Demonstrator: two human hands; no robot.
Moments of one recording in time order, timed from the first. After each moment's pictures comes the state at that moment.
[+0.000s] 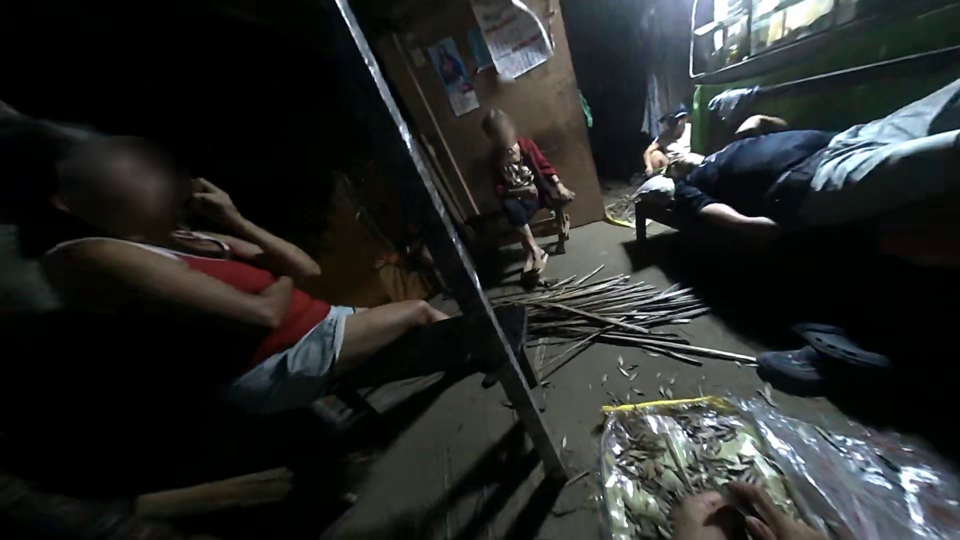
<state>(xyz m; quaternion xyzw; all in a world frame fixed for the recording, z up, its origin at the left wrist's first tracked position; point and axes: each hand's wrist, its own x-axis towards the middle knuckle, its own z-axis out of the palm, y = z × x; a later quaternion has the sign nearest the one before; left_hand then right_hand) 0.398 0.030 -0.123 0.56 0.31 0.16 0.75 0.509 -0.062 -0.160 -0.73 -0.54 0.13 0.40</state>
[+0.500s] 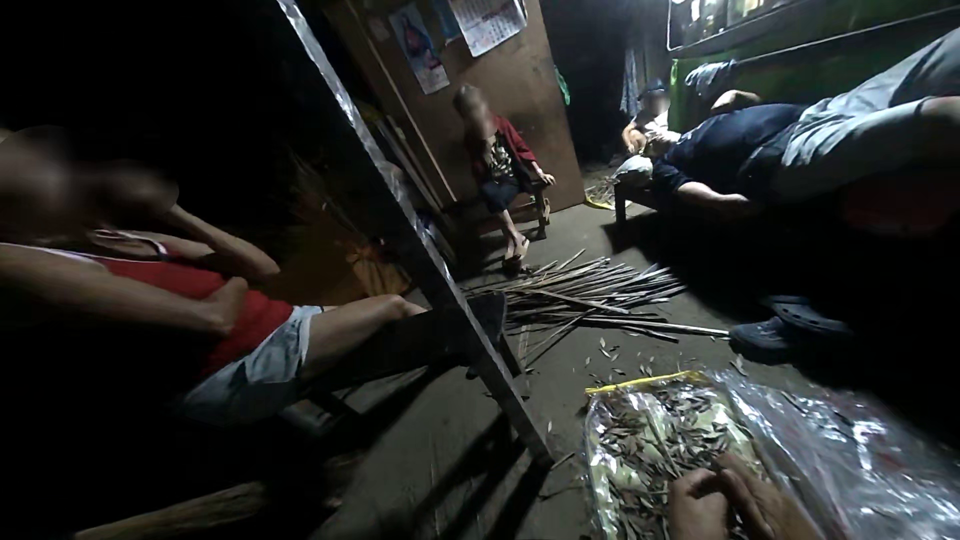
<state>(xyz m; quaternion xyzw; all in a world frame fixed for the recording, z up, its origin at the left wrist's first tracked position) 0.413 0.014 -0.126 0.59 0.39 0.15 0.69 0.504 -0.059 -0.162 -0.76 -0.47 0.13 0.43</state>
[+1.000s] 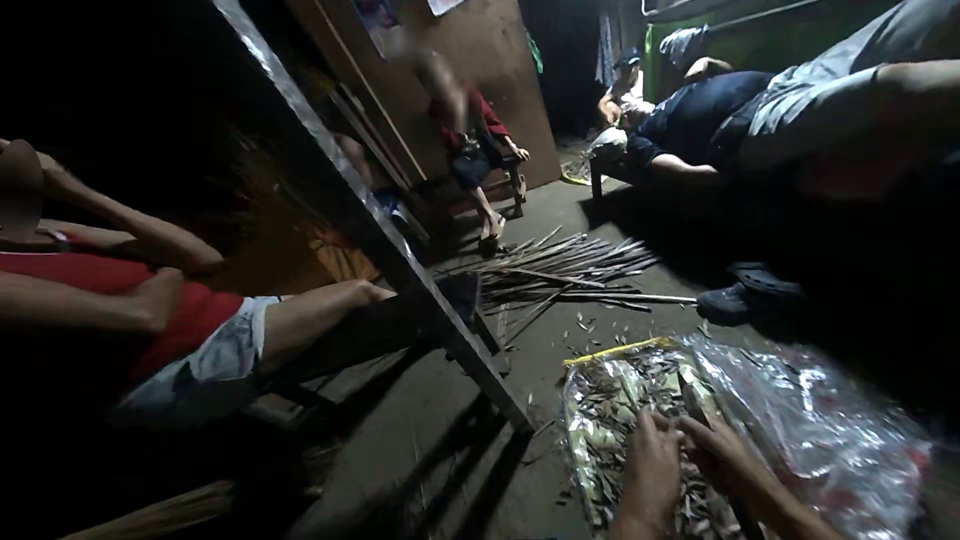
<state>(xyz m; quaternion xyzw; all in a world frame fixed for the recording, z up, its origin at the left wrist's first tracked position) 0.412 0.039 -0.112 0.76 0.37 0.02 0.53 0.520 -0.049 -0.167 -0.65 -0.19 0.46 0.58</state>
